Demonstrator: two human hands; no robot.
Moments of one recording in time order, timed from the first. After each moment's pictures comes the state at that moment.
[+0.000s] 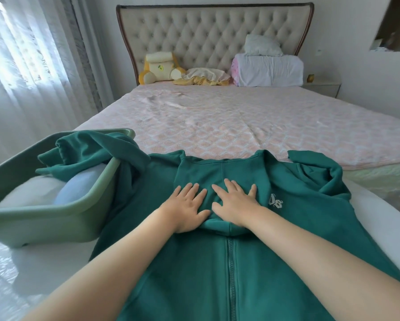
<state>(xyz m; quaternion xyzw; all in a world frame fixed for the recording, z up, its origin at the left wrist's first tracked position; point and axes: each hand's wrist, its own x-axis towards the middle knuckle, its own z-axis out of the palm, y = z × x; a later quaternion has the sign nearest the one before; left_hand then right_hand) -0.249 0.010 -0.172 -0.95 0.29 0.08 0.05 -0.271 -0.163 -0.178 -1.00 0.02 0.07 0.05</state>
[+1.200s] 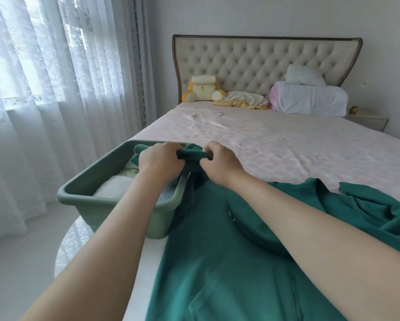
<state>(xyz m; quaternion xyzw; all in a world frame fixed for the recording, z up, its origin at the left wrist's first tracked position) -0.235 0.186 -0.031 -0.97 0.02 -0.22 -0.10 -0.235 0.016 -0.043 -0.91 -0.13 -0.15 0.36</state>
